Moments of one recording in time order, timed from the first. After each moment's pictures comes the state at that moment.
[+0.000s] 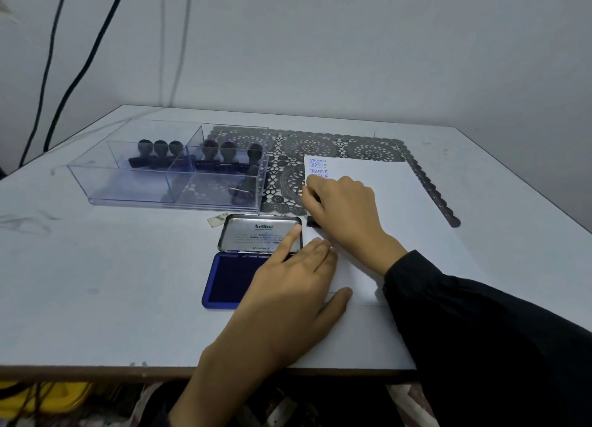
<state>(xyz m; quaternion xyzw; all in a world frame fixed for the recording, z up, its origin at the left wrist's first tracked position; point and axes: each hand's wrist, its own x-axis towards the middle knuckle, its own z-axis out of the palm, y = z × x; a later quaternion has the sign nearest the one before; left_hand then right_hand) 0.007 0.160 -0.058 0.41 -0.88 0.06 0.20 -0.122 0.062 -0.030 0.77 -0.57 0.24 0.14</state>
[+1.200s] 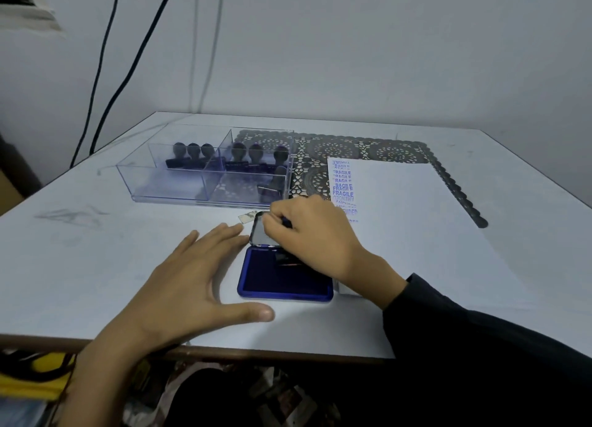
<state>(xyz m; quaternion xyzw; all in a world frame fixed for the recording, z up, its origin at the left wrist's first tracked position) 0.130 0.173 -0.036 0.56 -0.80 -0.13 0.16 -0.056 0.113 -0.016 0.84 -0.46 0.27 -0.06</state>
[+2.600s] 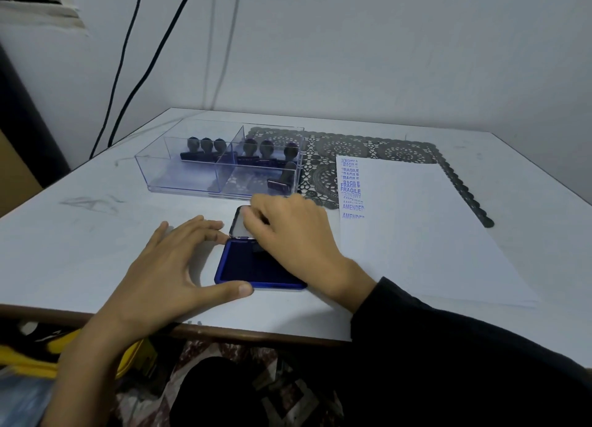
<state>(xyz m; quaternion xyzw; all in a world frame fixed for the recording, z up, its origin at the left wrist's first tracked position) 0.158 0.182 -0.046 0.61 -0.75 -0.13 0.24 -0.020 0.125 -0.025 0.82 -0.46 0.33 0.02</state>
